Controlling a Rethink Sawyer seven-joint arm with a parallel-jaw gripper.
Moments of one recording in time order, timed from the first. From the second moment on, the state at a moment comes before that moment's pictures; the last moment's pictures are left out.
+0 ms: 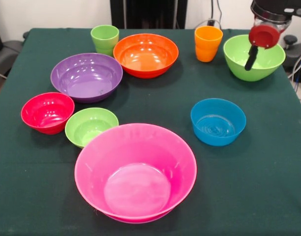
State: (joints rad) arm 0.40 -0.37 -0.50 1.50 0.62 0.71 3.35
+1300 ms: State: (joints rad) arm 0.43 -0.25 -0.50 1.48 0.64 0.64 3.35
